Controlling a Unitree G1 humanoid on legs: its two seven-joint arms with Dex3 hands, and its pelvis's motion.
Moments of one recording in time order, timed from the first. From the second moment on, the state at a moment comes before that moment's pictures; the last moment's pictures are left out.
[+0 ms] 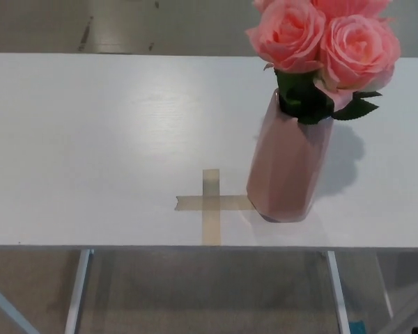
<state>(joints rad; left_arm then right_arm) 0.41 0.42 0.85 0.26 -0.37 0.39 -1.08 -0.15 -0.25 -0.26 1.22 0.05 -0.32 -0.08</state>
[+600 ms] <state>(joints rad) 0.14 0.46 0.53 0.94 -0.19 0.13 -0.76 -0.13 -0.25 -0.24 1.24 0.05 -0.32 -0.08</state>
